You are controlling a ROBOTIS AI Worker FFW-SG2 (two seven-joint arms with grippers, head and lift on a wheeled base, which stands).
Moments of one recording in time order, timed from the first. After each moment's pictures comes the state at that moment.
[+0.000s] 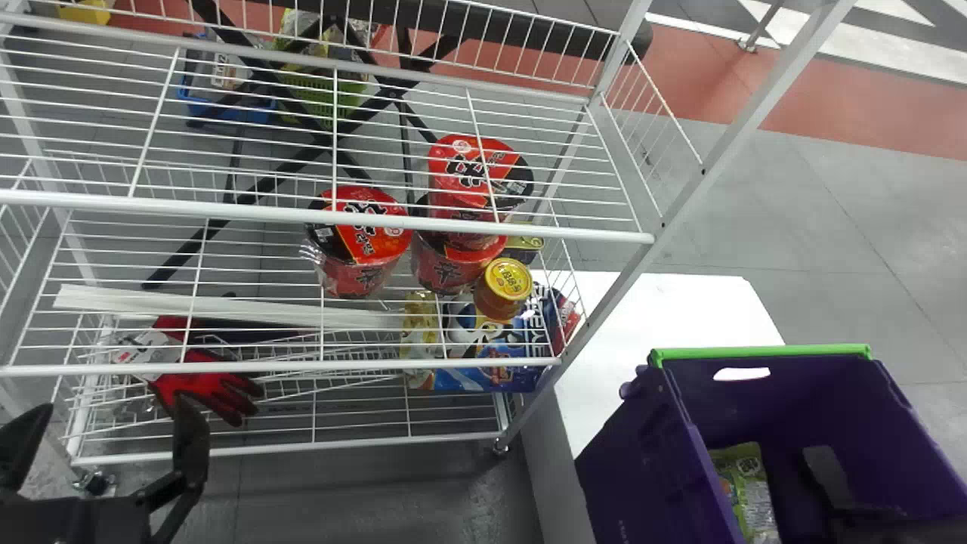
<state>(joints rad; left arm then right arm) 0.62 0.27 -0.39 -2.00 0.00 0.01 0.51 0.05 -0.48 -0.64 -0.82 0.56 0.51 0.87</state>
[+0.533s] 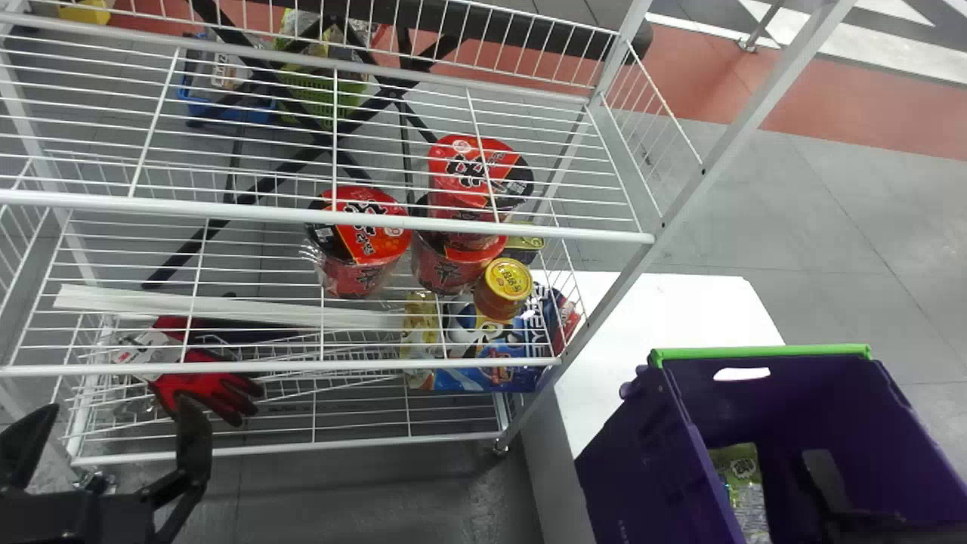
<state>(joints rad) 0.60 0.27 -0.39 -1.98 0.01 0.02 0.51 0.07 -0.47 -0.63 -0.83 0.54 0.52 0.91</state>
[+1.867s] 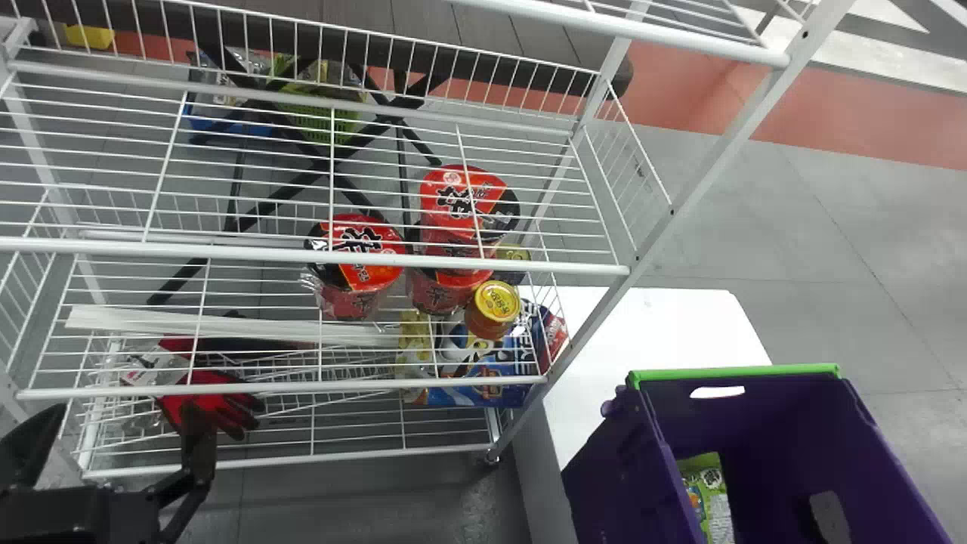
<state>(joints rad) 0.59 0.27 -0.40 -1.96 0.01 0.02 0.51 0.29 -0.30 -0.78 -1.11 0.49 0.35 0.99</state>
